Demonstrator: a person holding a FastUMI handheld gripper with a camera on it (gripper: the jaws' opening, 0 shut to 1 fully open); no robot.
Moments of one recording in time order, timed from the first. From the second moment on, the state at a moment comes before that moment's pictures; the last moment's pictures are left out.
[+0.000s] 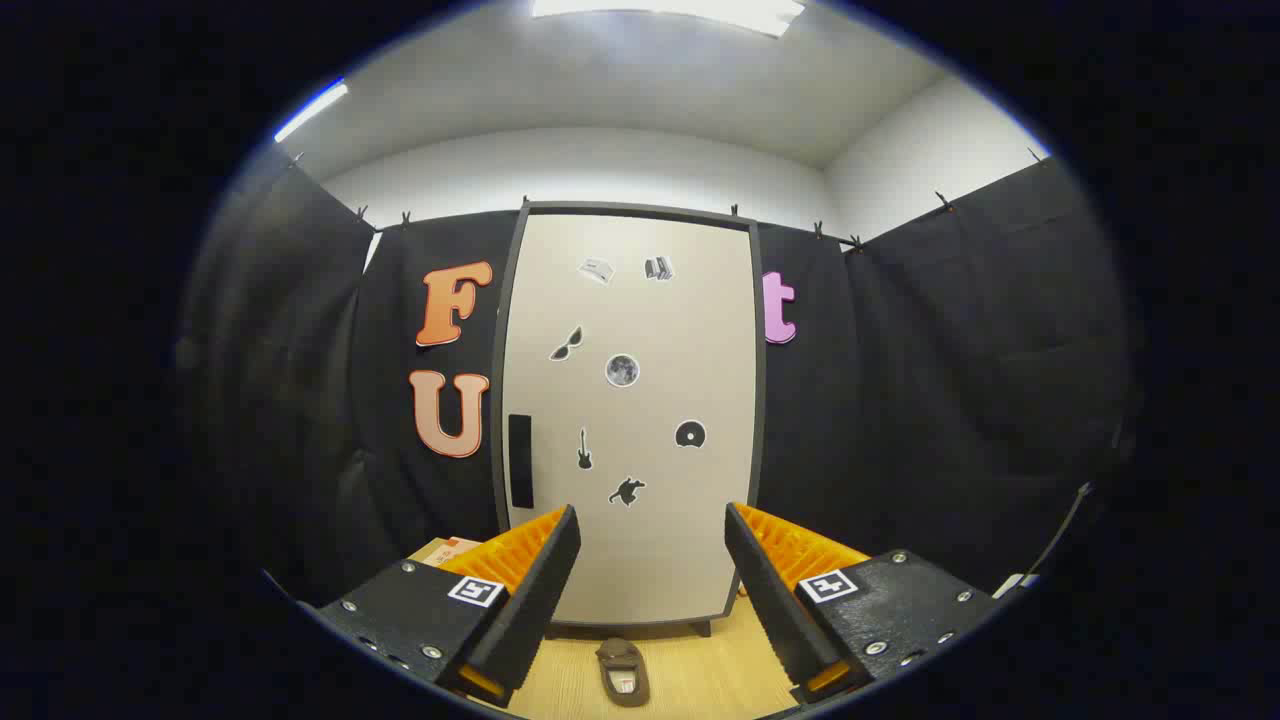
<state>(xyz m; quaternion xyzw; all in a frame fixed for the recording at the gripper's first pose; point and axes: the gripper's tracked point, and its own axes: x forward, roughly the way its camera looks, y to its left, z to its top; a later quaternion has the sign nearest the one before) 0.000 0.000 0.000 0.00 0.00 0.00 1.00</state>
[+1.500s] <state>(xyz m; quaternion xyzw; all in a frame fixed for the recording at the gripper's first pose) 0.025 0.074 0.006 0.03 -0.01 0.02 1.00</state>
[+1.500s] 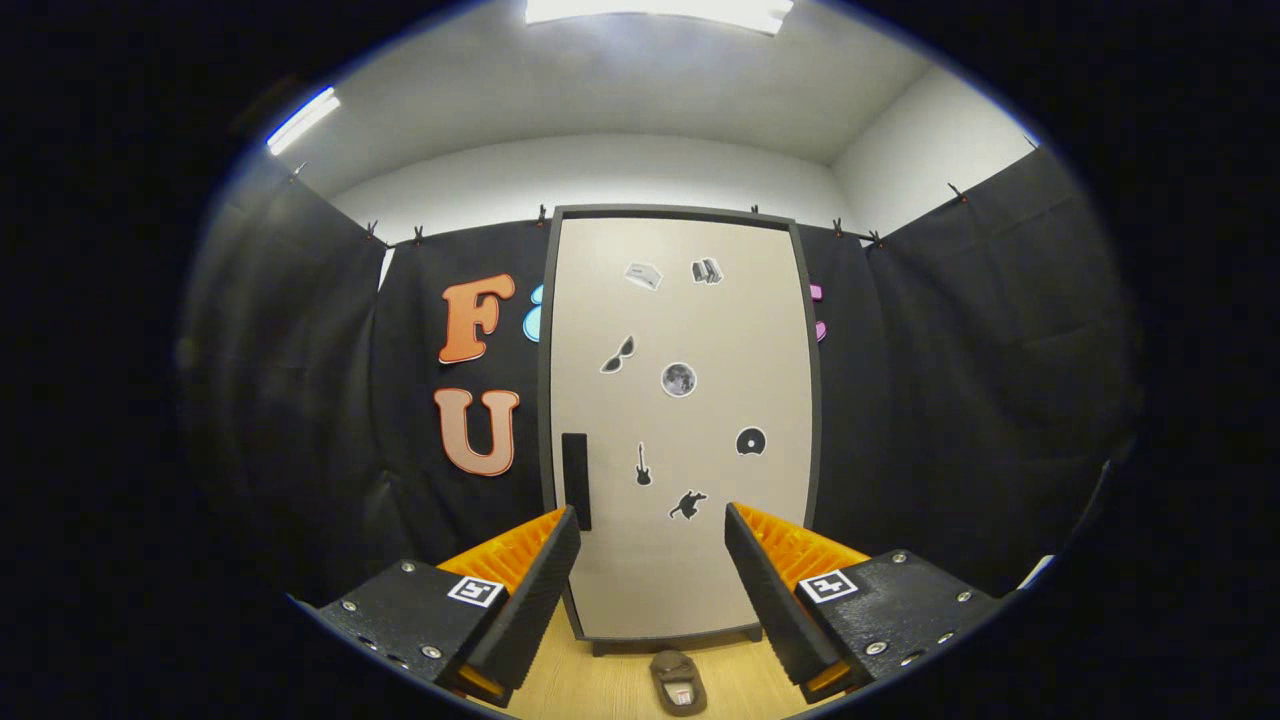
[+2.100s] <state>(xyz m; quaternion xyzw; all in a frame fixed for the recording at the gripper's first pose) 0.105 0.138 -0.018 0.02 0.00 0.05 1.00</state>
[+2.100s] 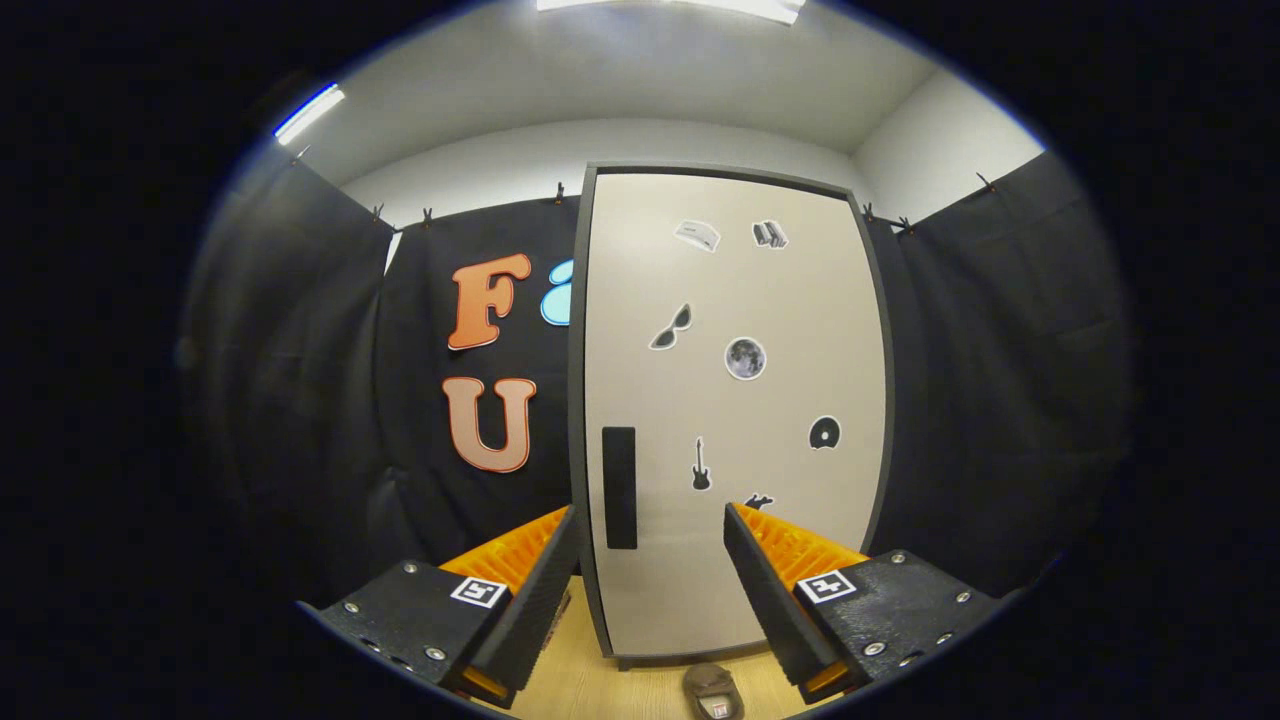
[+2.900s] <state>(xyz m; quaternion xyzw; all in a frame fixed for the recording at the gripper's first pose) 0.235 0.182 -0.054 0.00 0.03 0.06 1.00</state>
